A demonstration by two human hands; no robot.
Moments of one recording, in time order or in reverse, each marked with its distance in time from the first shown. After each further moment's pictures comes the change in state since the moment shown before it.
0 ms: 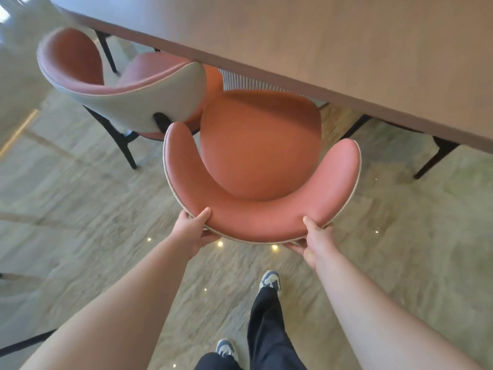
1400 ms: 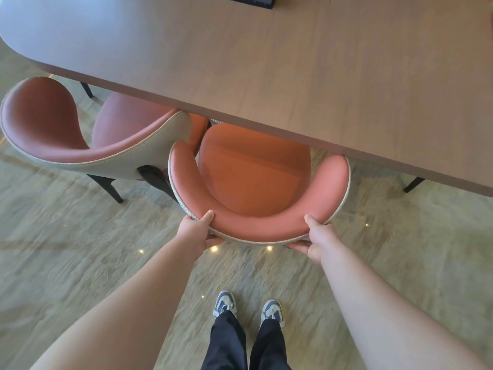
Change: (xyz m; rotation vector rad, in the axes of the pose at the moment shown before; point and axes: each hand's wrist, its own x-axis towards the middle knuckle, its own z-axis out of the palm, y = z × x) left_hand 0.071 0.152 0.089 0.171 0.018 -0.092; right_hand 0.065 -0.136 0.093 -0.058 0.066 0.095
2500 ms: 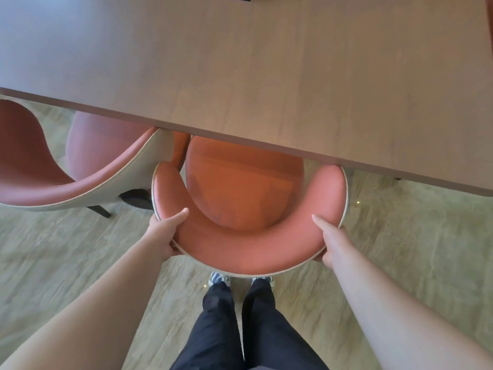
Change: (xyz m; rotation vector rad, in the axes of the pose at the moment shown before) left_hand 0.064 0.085 -0.027 0.106 0.024 -0.092; right_hand 0.037 -0.049 -0.009 -0.022 0.158 0.090
